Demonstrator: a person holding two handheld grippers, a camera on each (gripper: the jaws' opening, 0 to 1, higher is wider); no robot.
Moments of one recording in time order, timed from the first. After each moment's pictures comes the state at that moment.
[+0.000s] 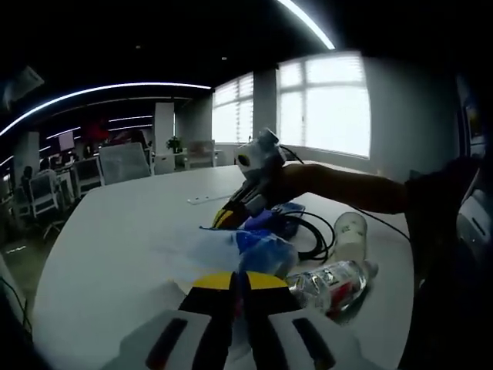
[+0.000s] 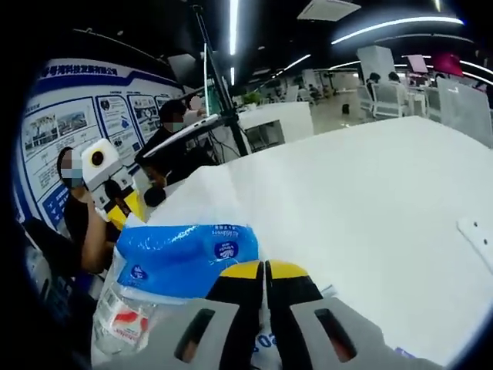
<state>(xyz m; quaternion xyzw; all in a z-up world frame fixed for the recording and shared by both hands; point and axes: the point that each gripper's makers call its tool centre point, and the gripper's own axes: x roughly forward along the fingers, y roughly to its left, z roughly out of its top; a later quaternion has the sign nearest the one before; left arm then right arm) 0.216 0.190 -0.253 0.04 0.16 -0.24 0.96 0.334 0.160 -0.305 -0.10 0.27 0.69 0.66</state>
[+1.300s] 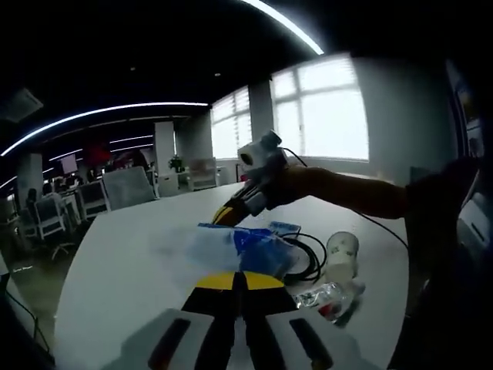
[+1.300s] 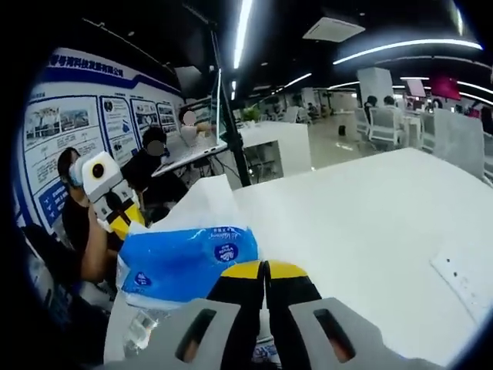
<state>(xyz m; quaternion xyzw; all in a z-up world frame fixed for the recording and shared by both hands) 0.200 0.179 -0.197 0.07 0.11 -0.23 0.96 0.329 0.154 -0.220 -0.09 0.21 0.69 0.69</state>
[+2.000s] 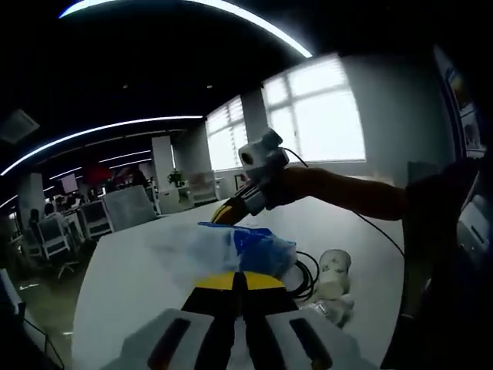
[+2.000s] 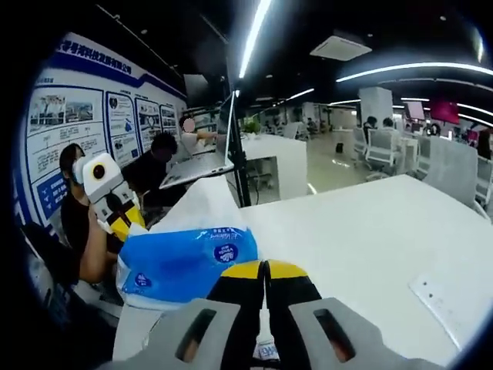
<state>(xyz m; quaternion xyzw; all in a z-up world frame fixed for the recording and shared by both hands) 0.187 0.166 -0.159 0.10 0.08 -0.23 0.97 0.330 0.142 -0.172 -0.10 0.17 0.69 0.70</state>
